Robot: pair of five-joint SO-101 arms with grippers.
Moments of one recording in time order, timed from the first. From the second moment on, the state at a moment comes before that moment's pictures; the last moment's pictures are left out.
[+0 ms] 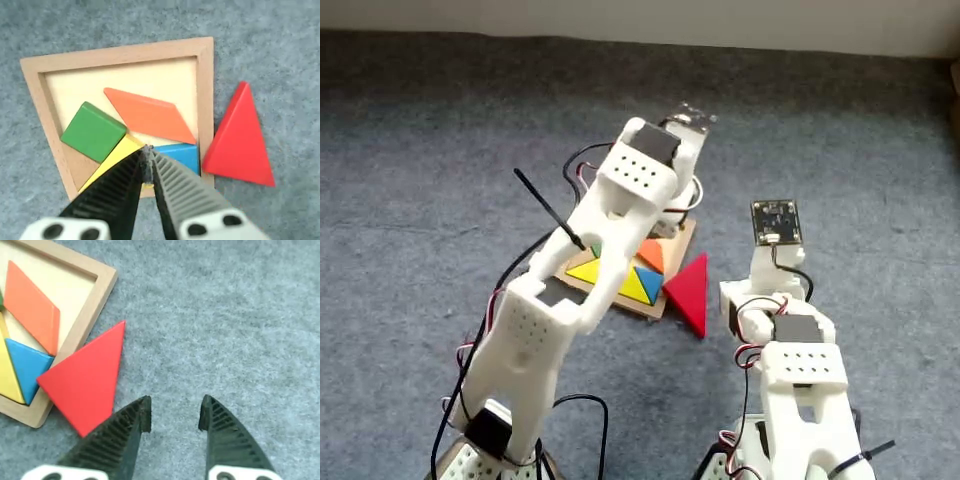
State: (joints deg) left arm 25.7 40.8 -46.5 101.2 12.1; right arm -7.0 -48.5 70.2 41.8 6.2
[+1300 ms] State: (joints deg) left arm -26.4 -12.9 36.4 69.6 12.1; right arm -28.9 6.2 14.5 68.3 25.0
